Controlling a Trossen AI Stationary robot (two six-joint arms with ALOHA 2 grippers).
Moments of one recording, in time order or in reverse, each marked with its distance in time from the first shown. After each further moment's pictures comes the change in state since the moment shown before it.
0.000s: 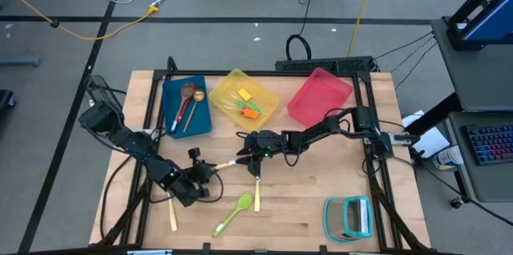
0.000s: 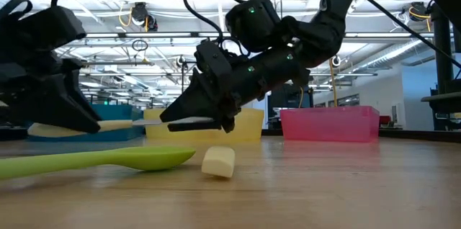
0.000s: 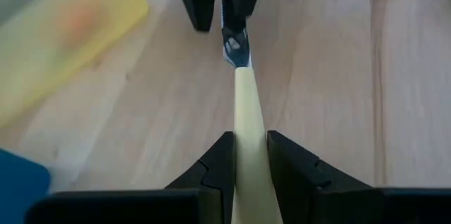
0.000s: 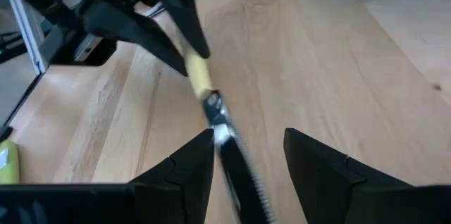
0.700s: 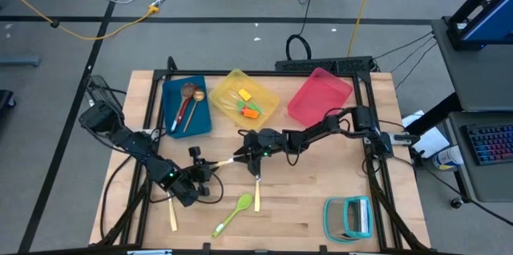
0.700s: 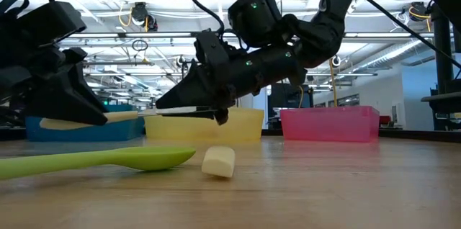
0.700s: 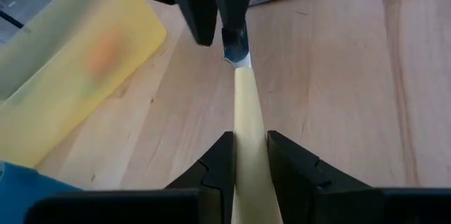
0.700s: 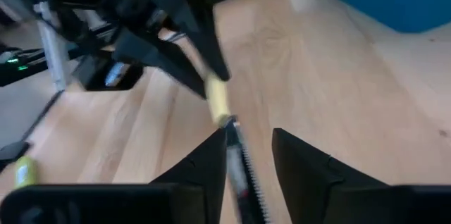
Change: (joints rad) left arm 0.000 -0.001 0.001 0.013 -0.078 0.122; right arm -0.006 0.000 0.000 0.090 -0.014 -0.019
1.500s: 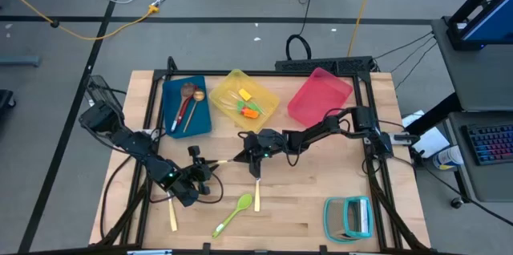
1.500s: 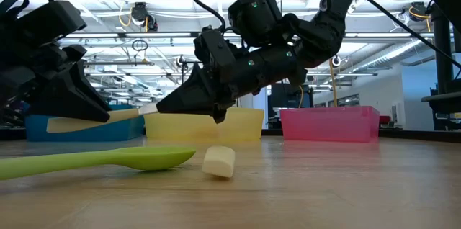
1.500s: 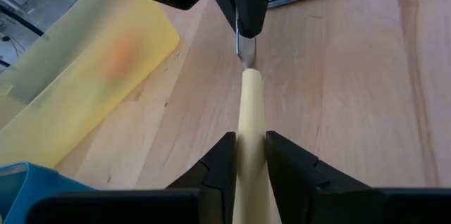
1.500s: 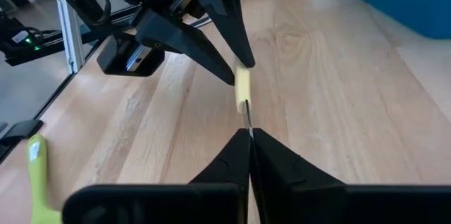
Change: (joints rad) left arm 0.000 -0.001 0.000 -0.003 -0.043 0.013; right arm 0.000 0.000 0.000 0.000 -0.042 -0.064
